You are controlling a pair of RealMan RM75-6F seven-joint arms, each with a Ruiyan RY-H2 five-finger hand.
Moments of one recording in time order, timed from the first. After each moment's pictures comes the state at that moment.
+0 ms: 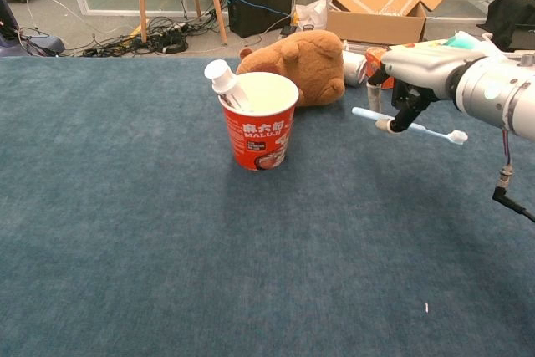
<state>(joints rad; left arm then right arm) -0.10 -1.02 -0.04 -1.64 1.43 1.41 -0.08 0.84 -1.50 0.21 -1.62 -0.68 1.09 -0.75</state>
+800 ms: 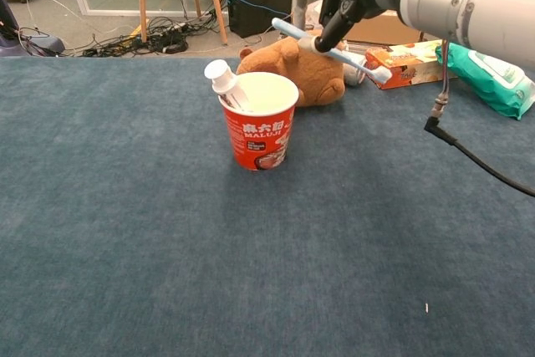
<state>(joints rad) -0.09 -1.01 -0.05 -1.64 1.43 1.42 -0.09 0.96 -1.47 0.35 -1.82 -0.70 1.16 -0.73</state>
